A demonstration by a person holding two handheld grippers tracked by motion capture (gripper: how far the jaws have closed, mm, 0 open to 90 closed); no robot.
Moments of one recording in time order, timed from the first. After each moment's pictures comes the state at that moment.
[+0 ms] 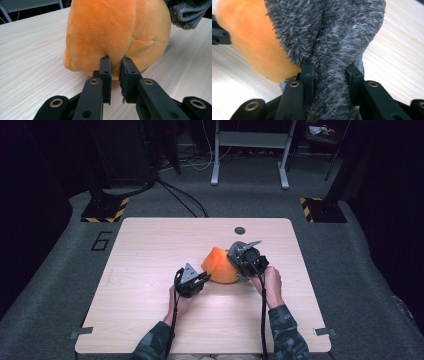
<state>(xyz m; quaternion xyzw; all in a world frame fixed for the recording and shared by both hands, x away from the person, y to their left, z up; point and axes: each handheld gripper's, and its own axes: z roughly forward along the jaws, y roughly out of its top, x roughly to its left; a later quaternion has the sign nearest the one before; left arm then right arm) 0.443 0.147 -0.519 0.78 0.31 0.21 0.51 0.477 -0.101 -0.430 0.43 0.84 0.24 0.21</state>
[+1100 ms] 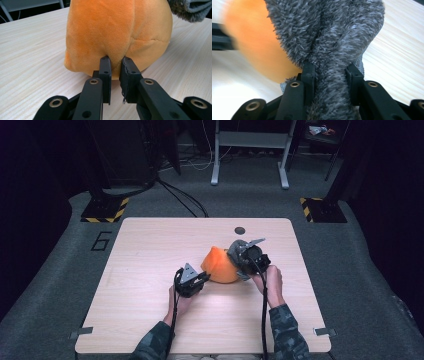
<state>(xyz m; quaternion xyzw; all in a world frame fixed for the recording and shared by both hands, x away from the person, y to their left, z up) 0.443 0.148 -0.520 0.77 0.32 0.21 0.50 0.475 -0.100 -0.420 0.44 0.84 0.26 0.20</state>
